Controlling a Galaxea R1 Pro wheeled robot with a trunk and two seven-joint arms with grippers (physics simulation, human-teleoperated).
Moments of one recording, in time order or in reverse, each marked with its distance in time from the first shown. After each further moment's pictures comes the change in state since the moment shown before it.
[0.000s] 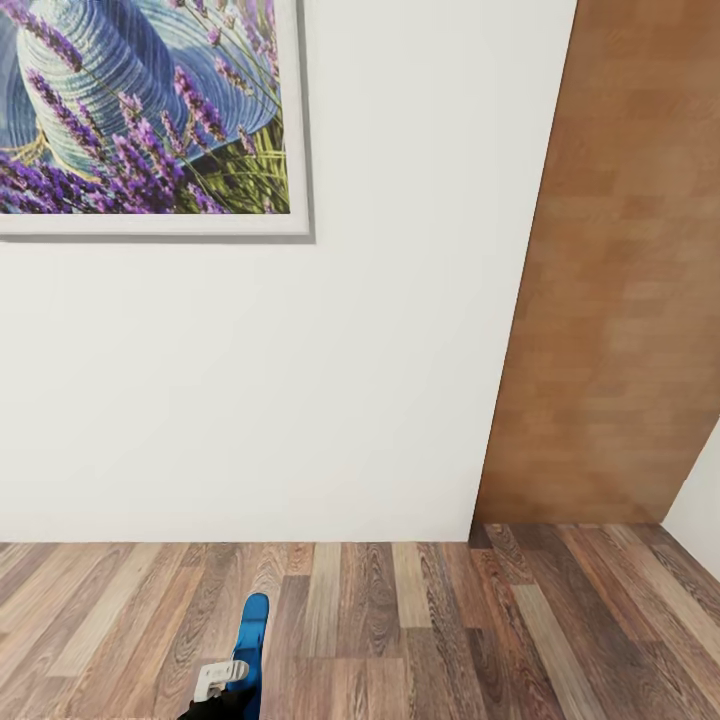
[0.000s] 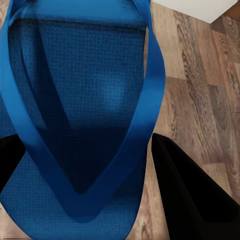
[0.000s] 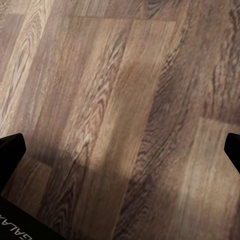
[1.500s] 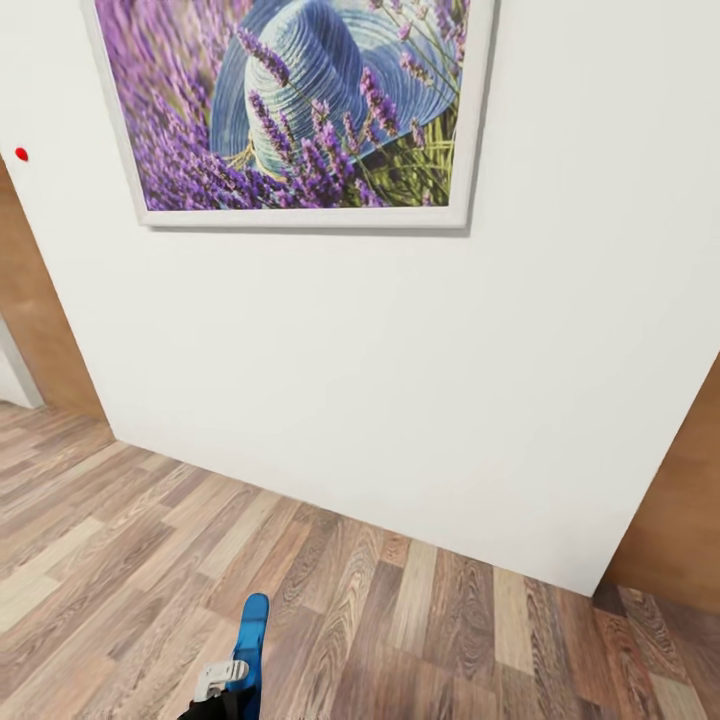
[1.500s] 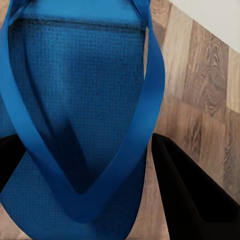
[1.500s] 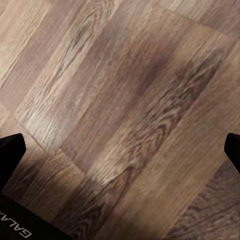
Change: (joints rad) left arm 0.000 0.000 0.001 -0.001 0.001 0.001 0.000; right arm 0.000 0.000 -0.001 0.001 0.000 0.000 -0.003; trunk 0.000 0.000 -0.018
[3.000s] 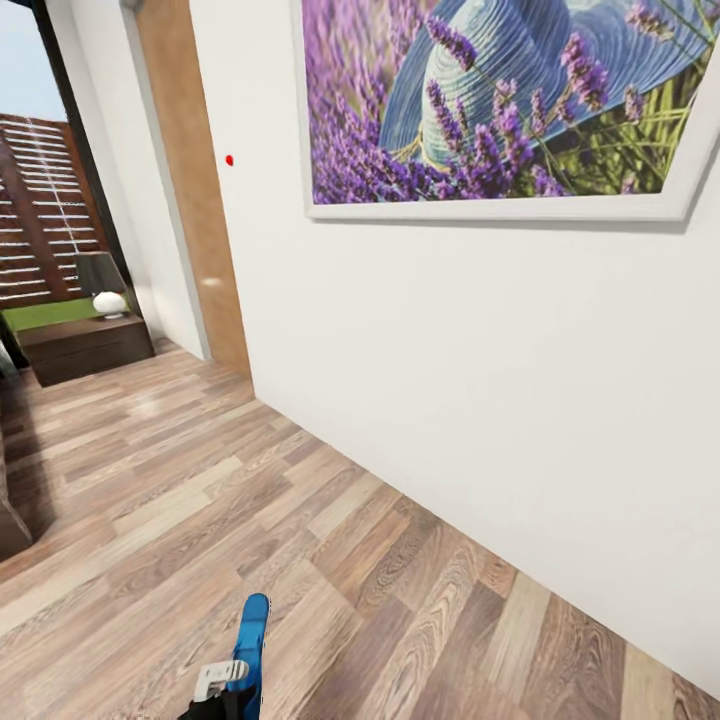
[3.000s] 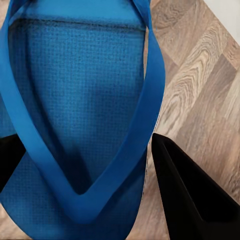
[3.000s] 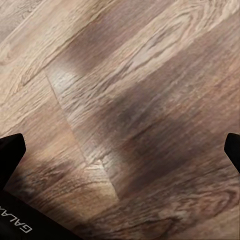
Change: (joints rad) left arm 0.000 0.000 0.000 0.001 0.000 0.000 0.000; right arm 0.000 0.000 0.000 0.000 0.000 0.000 -0.001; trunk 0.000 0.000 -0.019
